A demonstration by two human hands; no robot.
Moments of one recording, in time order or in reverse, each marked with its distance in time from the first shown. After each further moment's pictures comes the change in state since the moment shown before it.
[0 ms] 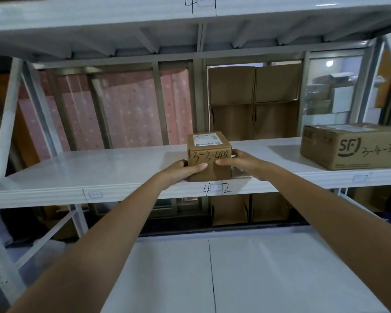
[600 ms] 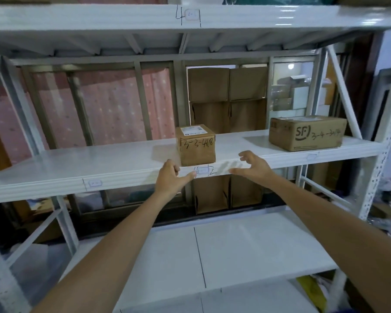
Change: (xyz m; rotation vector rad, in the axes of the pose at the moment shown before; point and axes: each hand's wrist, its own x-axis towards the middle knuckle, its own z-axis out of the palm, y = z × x) left_hand -0.072 -0.033 0.048 0.204 0.538 0.180; right_hand -0.120 0.041 0.006 -0.311 0.459 -0.034
